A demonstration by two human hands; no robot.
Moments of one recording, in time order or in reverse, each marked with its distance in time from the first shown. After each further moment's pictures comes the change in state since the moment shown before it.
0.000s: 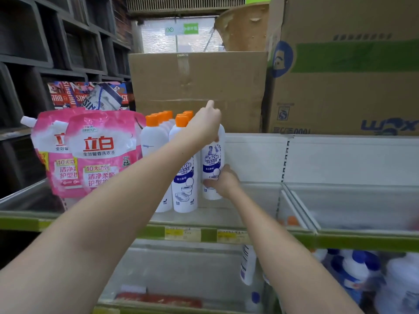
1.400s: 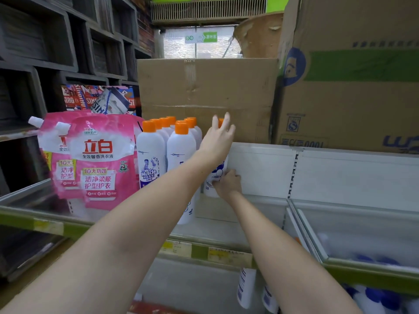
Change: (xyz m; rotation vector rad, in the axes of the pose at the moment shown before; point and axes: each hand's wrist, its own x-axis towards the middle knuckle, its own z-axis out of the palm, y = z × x) left_hand 0.039 0.012 0.075 0.270 0.145 0.076; right_hand 0.057 0.012 0.004 0.058 0.053 0.027
